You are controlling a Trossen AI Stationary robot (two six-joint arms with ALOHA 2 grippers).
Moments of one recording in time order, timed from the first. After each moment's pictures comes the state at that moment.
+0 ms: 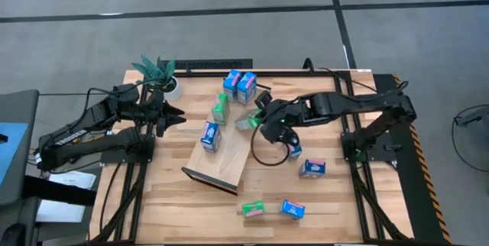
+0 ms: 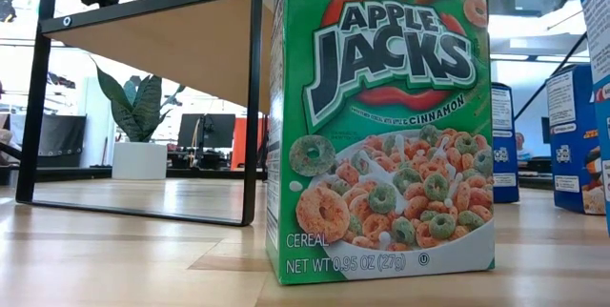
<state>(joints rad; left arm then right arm) 0.46 0.46 0.65 -0.52 0.28 -0.41 0.09 1.56 1.56 -0.85 0.35 -0.93</state>
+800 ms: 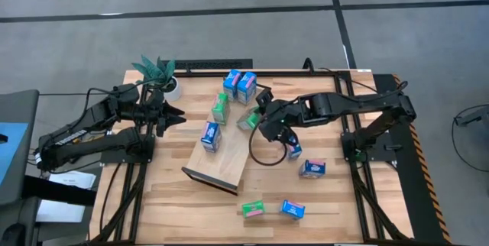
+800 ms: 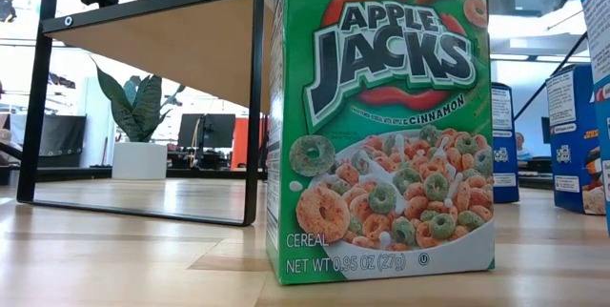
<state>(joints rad) 0.46 0.46 0.65 -0.52 0.28 -0.42 0.08 1.56 1.56 -0.80 0.39 -0.86</state>
